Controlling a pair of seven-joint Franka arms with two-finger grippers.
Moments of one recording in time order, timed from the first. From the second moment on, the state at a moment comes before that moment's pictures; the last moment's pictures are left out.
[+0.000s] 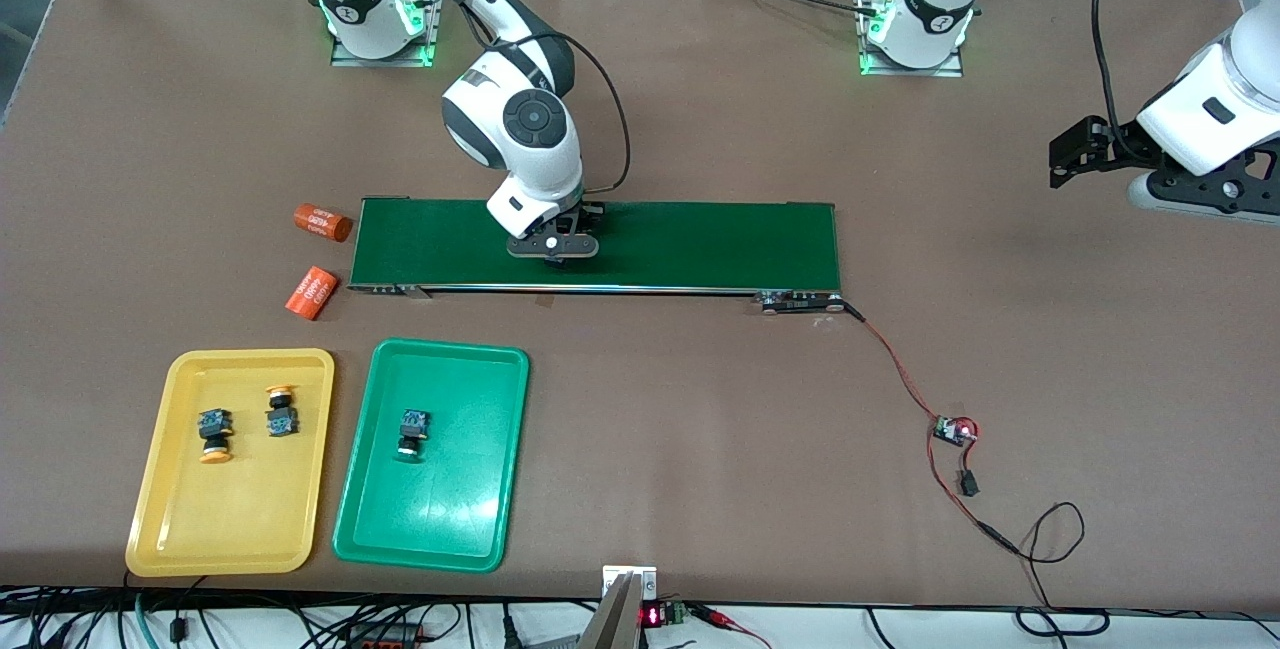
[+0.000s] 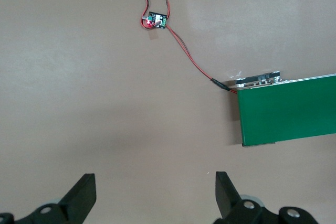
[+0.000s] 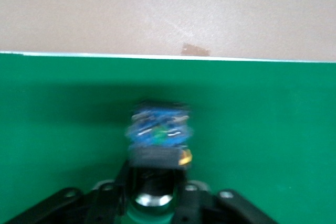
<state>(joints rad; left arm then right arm) -0.01 0.03 -0.07 -1.57 0.04 1.55 0.07 0.31 0.51 0.43 -1.91 -0.30 2.31 0.89</state>
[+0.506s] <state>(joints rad) -0.01 0.03 -0.08 -1.57 0.04 1.55 0.07 0.21 0.45 0.42 -1.78 -0.30 2.25 0.78</state>
